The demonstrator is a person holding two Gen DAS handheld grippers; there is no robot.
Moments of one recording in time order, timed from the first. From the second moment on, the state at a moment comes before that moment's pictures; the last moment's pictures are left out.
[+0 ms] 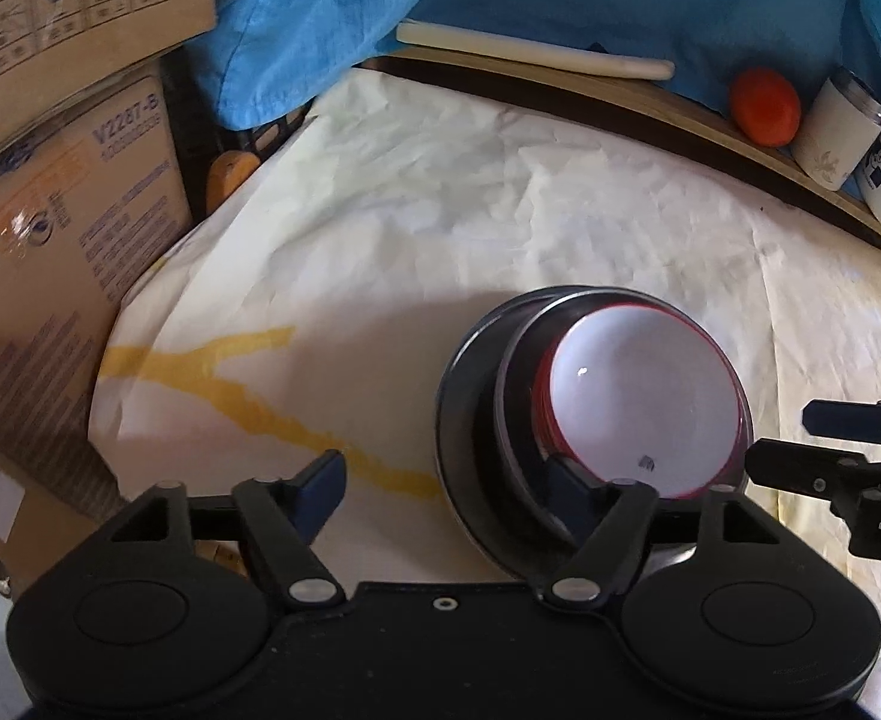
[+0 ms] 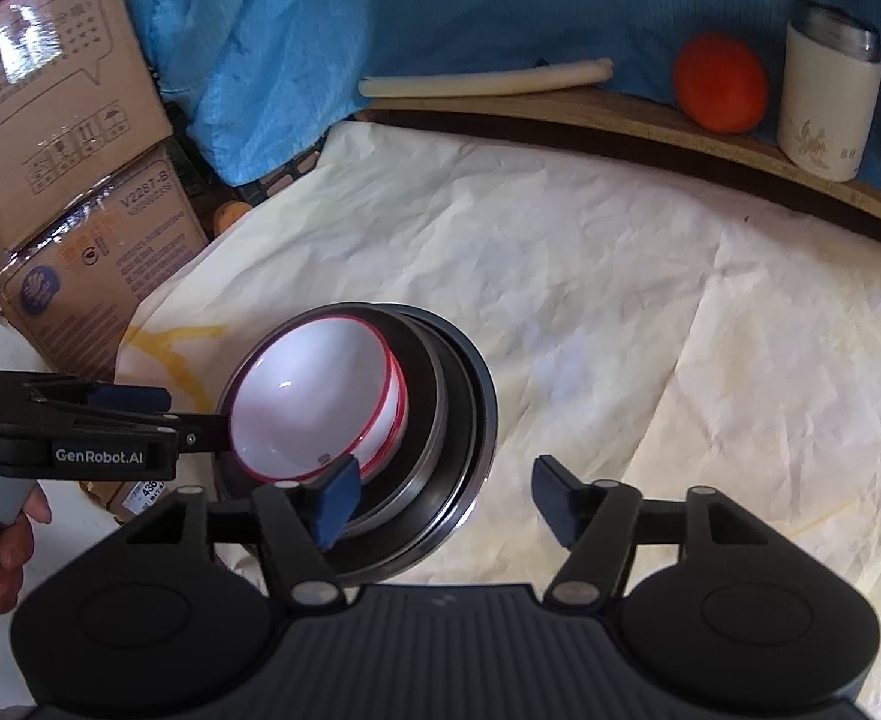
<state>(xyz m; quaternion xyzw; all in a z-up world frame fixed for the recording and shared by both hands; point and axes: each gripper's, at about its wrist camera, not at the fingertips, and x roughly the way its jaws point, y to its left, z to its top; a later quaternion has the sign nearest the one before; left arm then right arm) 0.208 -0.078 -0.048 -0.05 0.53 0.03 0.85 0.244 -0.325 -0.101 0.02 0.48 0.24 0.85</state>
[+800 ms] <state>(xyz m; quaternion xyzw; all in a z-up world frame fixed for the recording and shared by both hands) 0.119 -0.096 -0.028 -0.10 0.45 0.11 0.88 0.179 -0.379 -0.079 0.04 0.38 0.23 0.89</state>
